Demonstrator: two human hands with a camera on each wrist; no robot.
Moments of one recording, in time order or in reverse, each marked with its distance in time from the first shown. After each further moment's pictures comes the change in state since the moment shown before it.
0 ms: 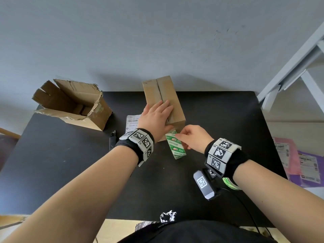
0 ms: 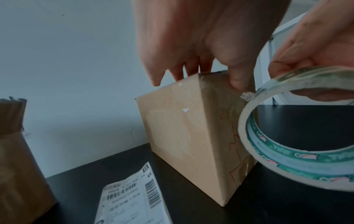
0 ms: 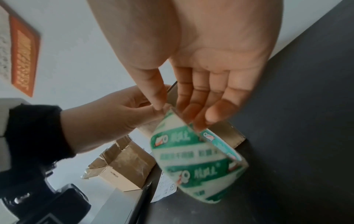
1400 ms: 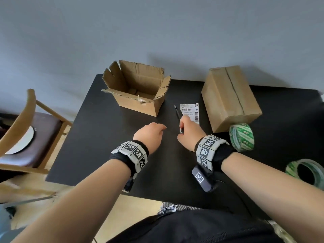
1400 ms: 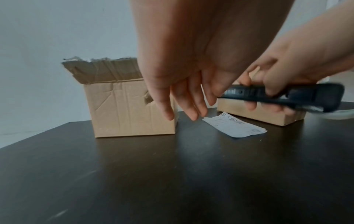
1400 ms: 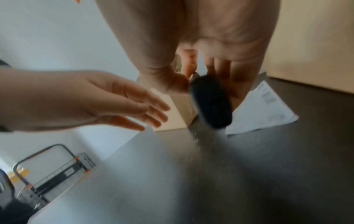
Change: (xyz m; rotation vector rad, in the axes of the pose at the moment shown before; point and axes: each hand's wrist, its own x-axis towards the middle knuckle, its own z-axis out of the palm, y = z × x) left_hand -0.140 -0.180 0.014 -0.279 -0.231 -0.347; right_hand 0.018 -0.126 0.179 -0.348 0.024 -0.168
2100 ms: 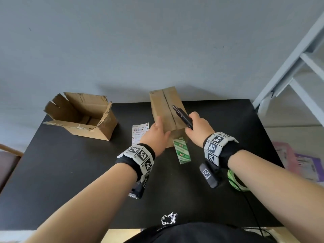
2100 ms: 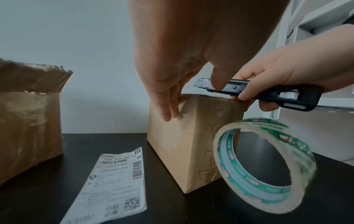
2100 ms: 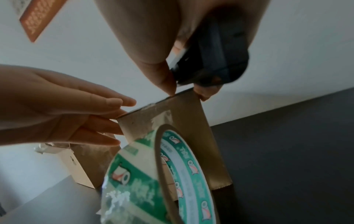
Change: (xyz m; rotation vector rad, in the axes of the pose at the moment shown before) left_hand 0.036 0.196 0.017 -0.196 0.148 0.137; right_hand -0.035 0.144 -0.140 -0.013 0.246 0.105
